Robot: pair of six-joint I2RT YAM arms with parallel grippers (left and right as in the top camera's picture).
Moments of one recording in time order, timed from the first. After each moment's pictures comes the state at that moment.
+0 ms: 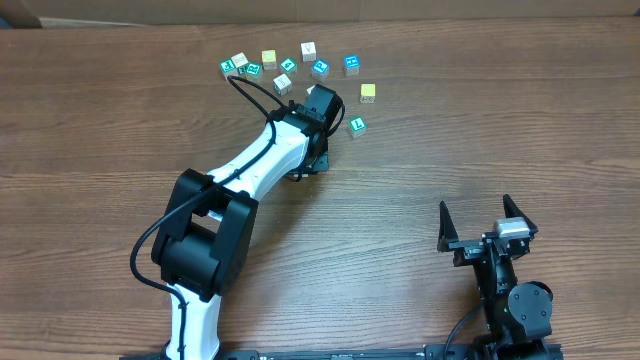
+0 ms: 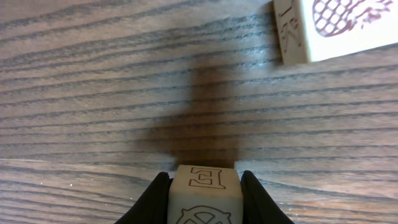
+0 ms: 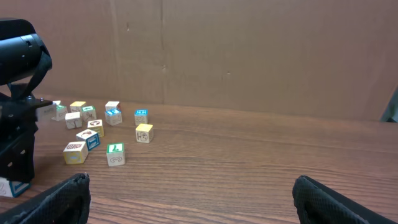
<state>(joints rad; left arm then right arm) -0.50 2.10 1.52 -0.79 -0.19 -0.51 0.18 0.01 0.02 -0.02 0.09 -0.04</state>
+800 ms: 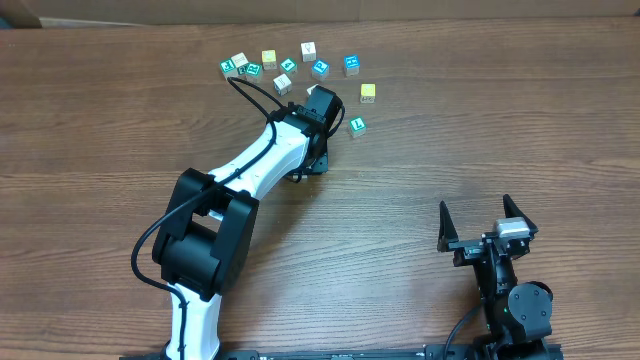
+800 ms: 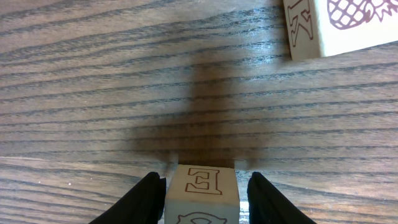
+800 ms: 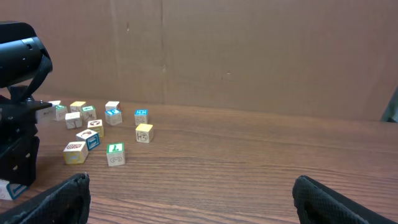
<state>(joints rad) -0.50 2.10 1.51 -0.79 -0.19 -0.52 0.18 0.01 0.02 -0.02 0.09 -0.04</state>
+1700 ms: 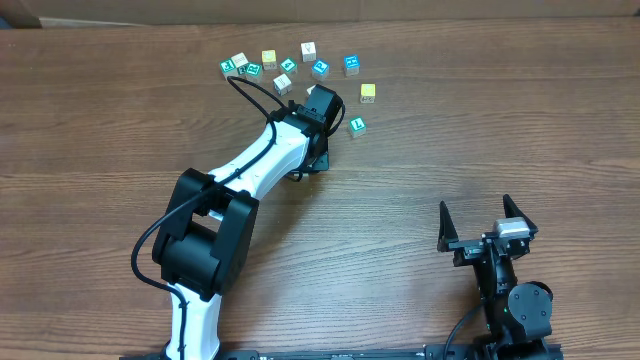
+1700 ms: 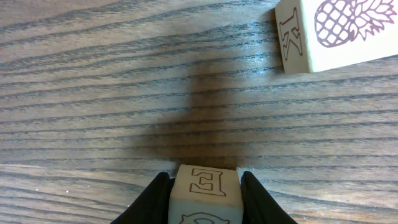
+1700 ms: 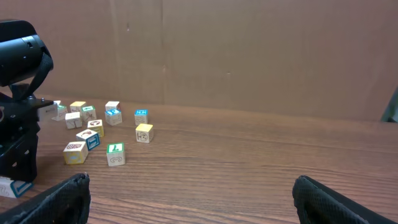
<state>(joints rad) -0.50 2.10 1.51 -0.77 -0.20 -0.53 0.18 0.01 0.02 -0.02 0.09 -0.04</state>
